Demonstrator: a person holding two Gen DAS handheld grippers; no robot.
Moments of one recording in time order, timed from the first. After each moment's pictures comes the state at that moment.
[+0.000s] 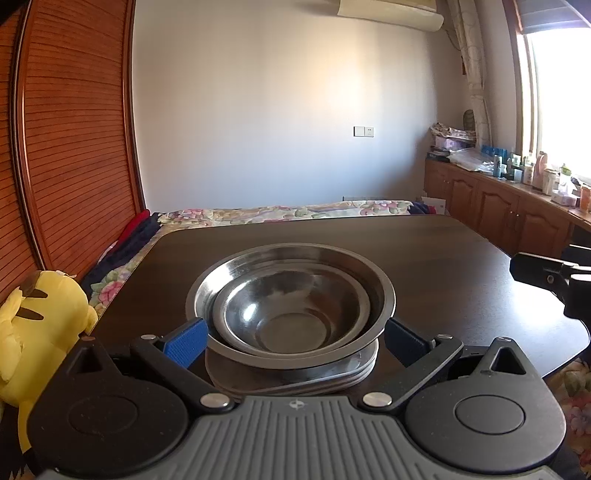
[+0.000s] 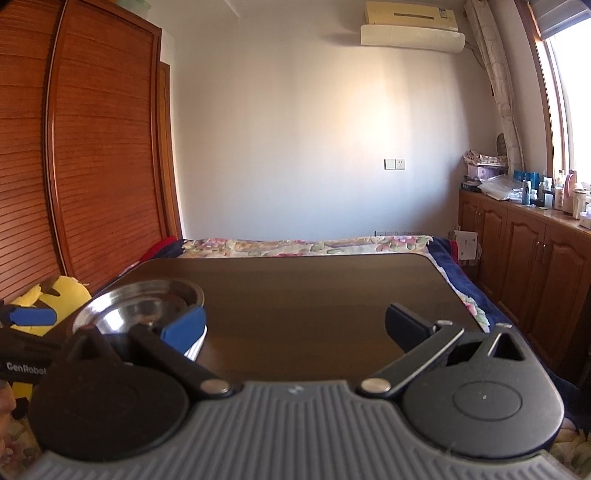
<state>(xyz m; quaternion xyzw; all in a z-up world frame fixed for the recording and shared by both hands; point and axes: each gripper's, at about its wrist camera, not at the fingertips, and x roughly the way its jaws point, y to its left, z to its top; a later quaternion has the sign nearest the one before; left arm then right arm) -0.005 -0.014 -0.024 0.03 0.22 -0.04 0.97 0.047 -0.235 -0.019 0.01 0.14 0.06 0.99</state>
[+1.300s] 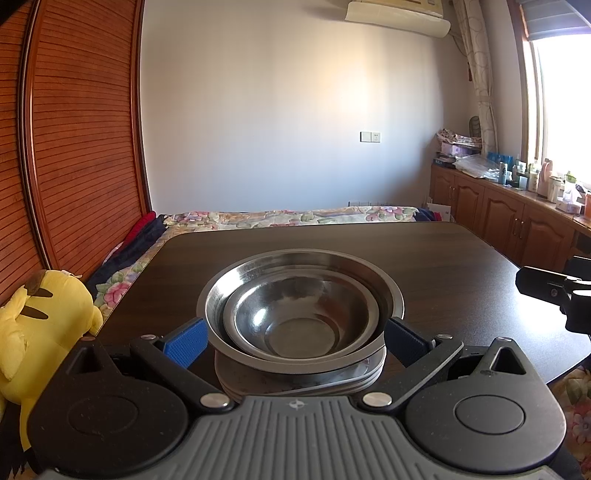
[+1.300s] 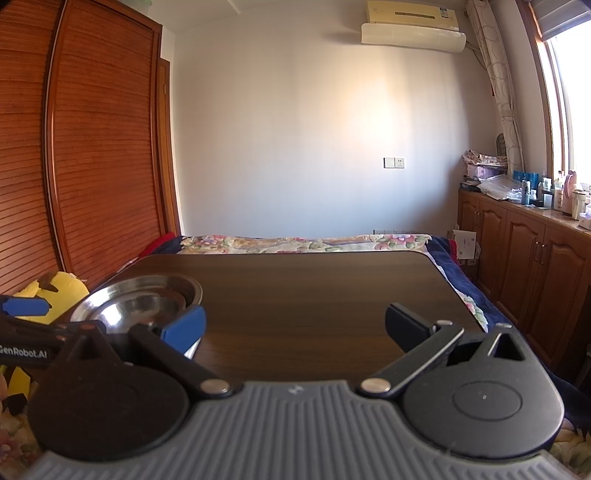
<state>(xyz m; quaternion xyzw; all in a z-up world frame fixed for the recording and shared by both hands) -0.006 -0.008 -0.021 0.03 0.22 -0.03 0.98 0.049 -0.240 -0.016 0.01 0.14 0.06 0.99</state>
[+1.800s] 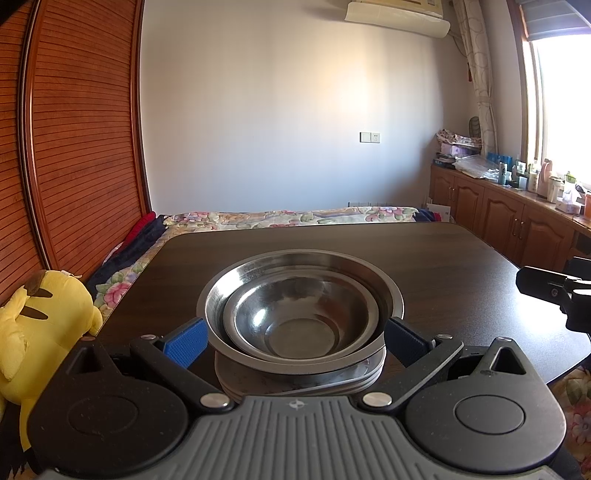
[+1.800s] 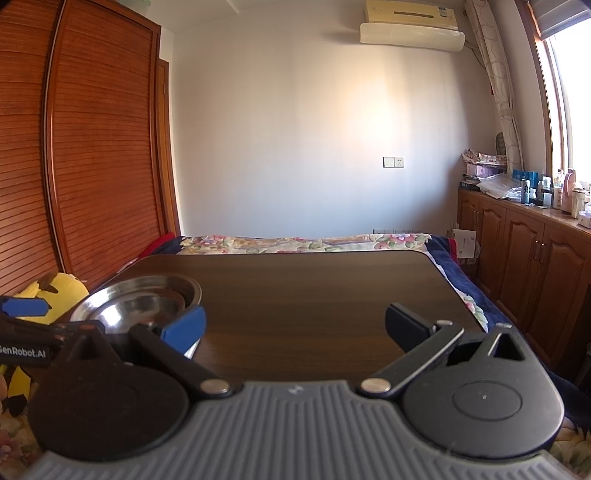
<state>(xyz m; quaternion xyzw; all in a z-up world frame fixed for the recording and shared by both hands) -0.006 -0.008 -0.021 0.03 0.21 -0.03 0.98 0.049 -0.241 -0.017 0.01 0.14 0.06 0.99</state>
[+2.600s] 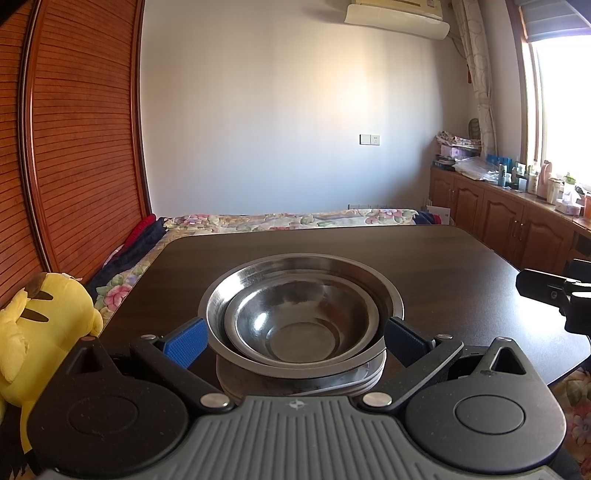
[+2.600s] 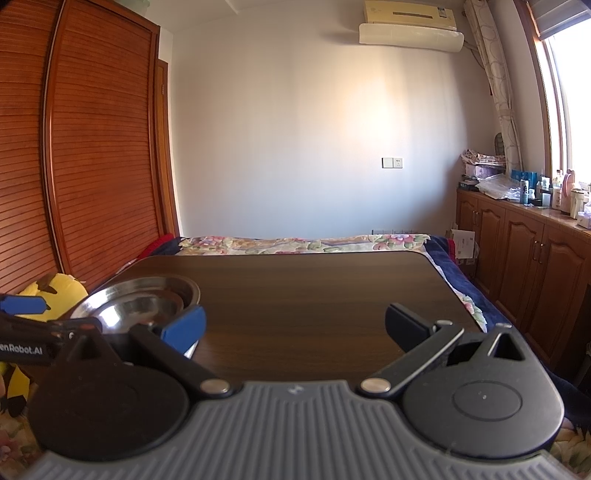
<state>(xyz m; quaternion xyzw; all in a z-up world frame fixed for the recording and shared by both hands) -0.007 -0.009 -0.019 0.03 0.21 -0.03 0.98 0.050 -0.240 -0.017 0.01 0.14 0.06 0.99</state>
